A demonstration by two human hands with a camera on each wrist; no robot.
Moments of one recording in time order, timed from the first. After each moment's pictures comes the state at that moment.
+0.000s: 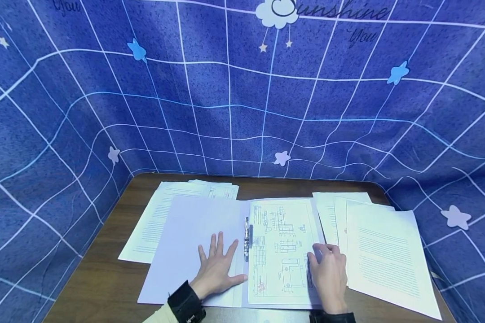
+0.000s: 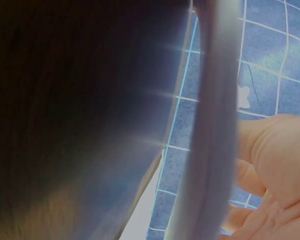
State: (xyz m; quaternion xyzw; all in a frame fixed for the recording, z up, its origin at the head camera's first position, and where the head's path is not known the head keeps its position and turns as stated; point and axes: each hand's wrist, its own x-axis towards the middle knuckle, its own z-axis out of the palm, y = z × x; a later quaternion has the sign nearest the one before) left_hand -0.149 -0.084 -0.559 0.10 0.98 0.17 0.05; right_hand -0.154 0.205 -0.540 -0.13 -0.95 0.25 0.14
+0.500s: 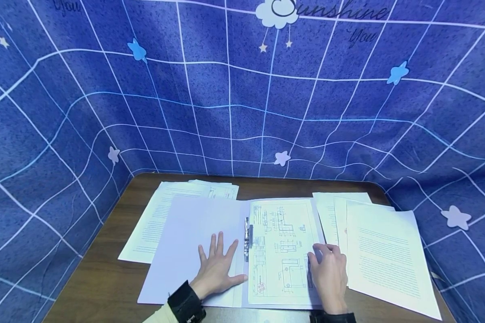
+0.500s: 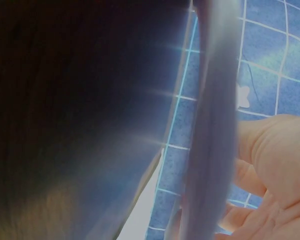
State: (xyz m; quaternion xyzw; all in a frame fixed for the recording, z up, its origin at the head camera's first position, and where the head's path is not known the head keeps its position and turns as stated) left_hand -0.148 -0.084 -0.558 0.10 0.98 0.16 0.05; right_hand -0.154 0.206 -0.540 -0.13 -0.95 0.26 0.14
